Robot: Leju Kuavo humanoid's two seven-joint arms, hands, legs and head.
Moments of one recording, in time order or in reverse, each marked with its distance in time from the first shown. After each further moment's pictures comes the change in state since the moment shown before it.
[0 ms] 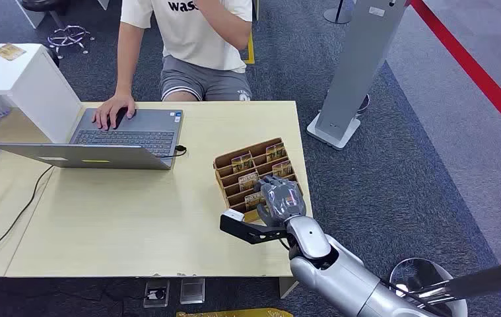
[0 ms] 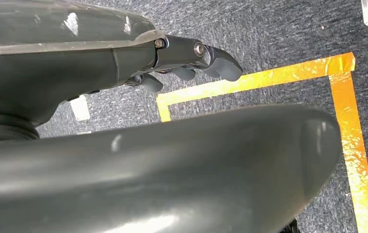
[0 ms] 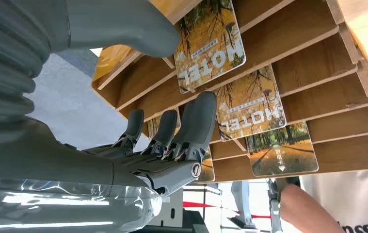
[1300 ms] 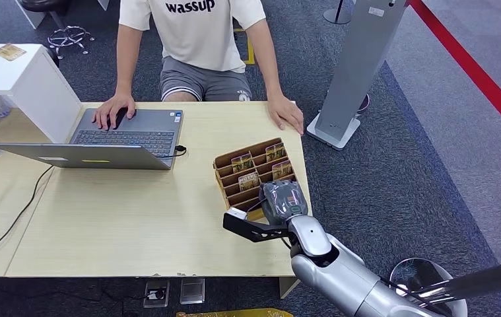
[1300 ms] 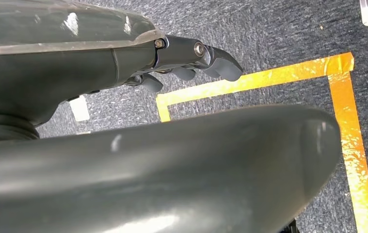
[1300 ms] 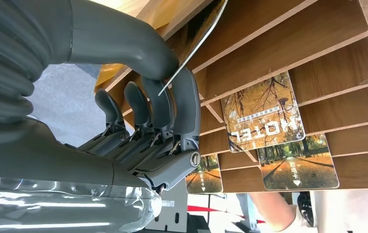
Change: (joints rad) left arm -0.002 0.000 -0.001 0.000 0.000 -0.002 0.001; right arm -0.011 0.005 0.000 0.046 -0.010 -0.011 -0.002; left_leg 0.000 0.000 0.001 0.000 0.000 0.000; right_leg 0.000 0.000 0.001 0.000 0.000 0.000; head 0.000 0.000
